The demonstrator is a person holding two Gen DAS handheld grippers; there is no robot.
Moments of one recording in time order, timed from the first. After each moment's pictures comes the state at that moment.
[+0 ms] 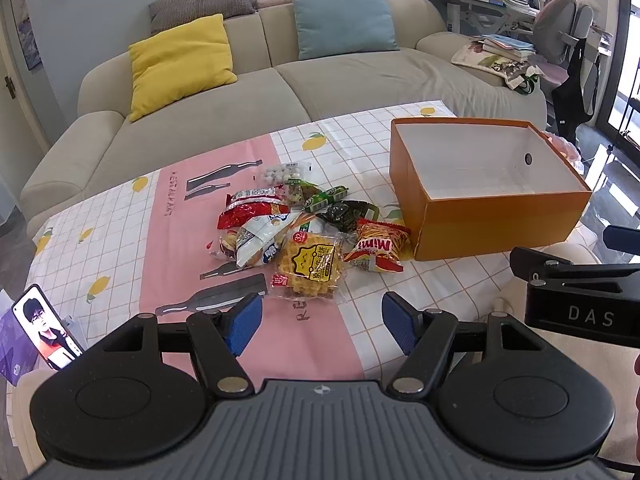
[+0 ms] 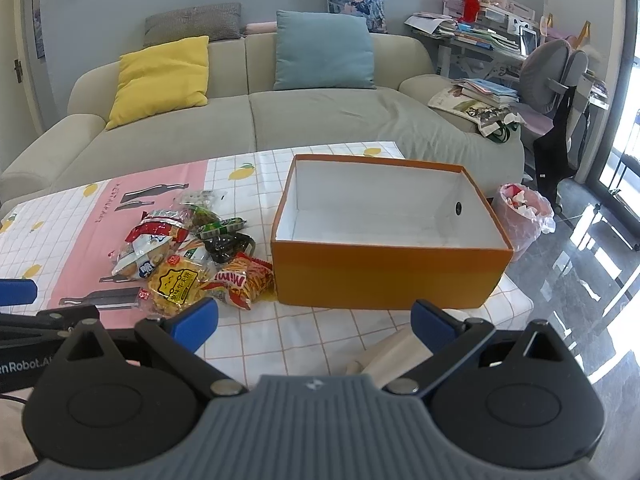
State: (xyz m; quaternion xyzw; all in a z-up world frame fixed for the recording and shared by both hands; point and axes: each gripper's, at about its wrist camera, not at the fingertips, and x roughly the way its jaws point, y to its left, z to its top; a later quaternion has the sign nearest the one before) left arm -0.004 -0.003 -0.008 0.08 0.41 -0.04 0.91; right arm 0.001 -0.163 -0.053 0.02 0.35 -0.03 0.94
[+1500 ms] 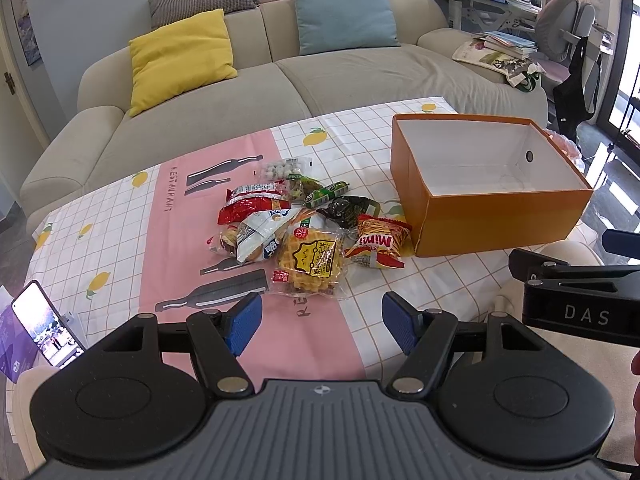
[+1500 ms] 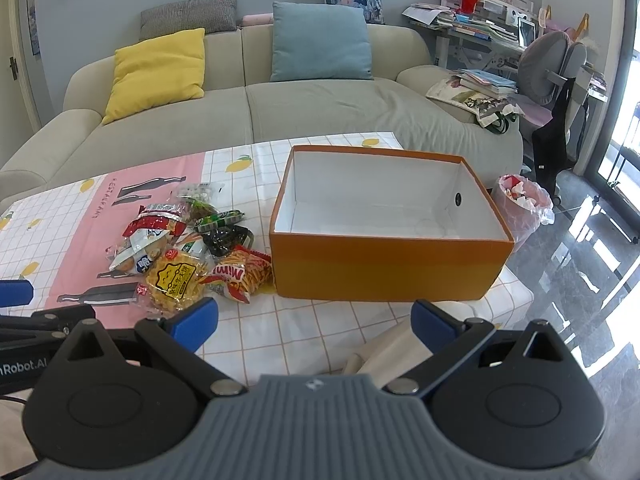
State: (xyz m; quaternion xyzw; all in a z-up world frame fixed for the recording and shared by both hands) left arm -0.004 0.000 -0.010 0.08 0.41 -0.04 0.91; right arm 0.003 -0.162 -0.056 0.02 0.36 -0.03 0.93
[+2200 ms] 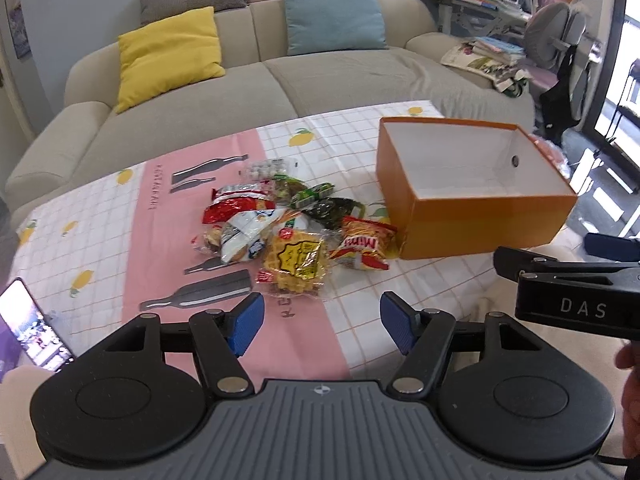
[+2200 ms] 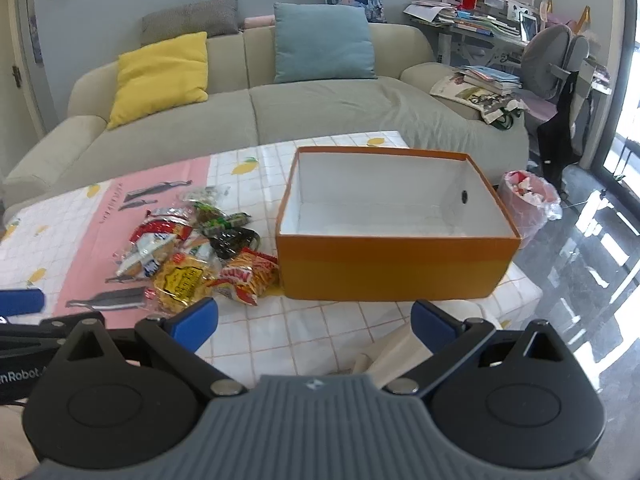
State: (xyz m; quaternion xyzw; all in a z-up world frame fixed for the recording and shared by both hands) left arm -0.002 0.004 -0.010 0.06 0.41 -0.07 0.91; right arm 0.004 -0.169 -0.054 0.05 0.36 -0.01 0.93
